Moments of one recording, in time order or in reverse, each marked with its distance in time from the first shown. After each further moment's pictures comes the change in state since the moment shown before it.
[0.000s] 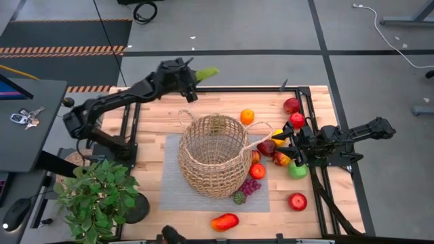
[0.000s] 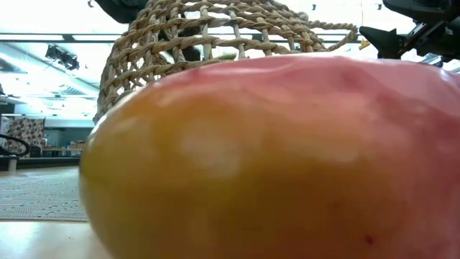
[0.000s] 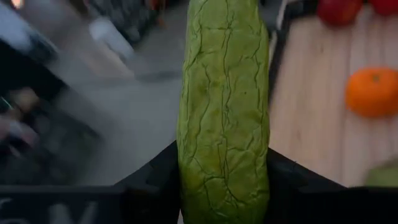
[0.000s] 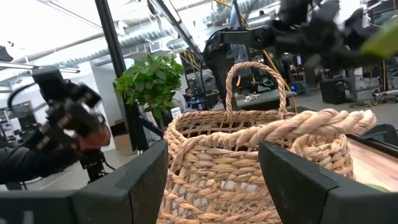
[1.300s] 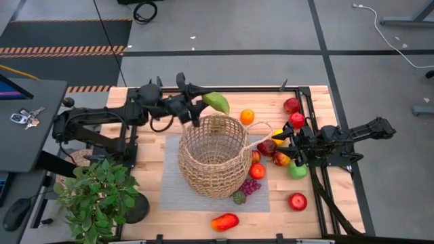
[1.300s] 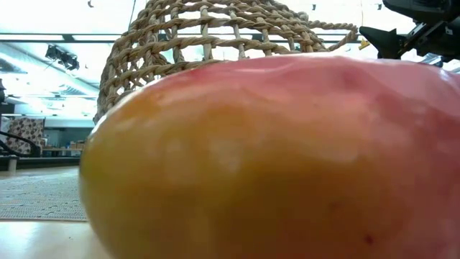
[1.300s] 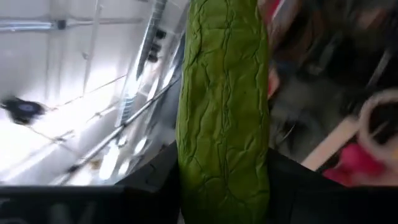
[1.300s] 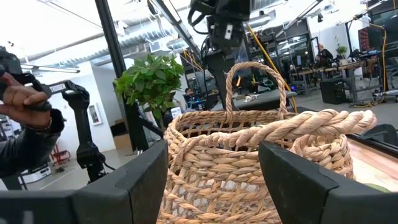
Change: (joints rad) left arm -0.429 -0.163 0.002 0.406 0.081 0.485; right arm 0.000 0.000 0.000 0.000 0.000 0.000
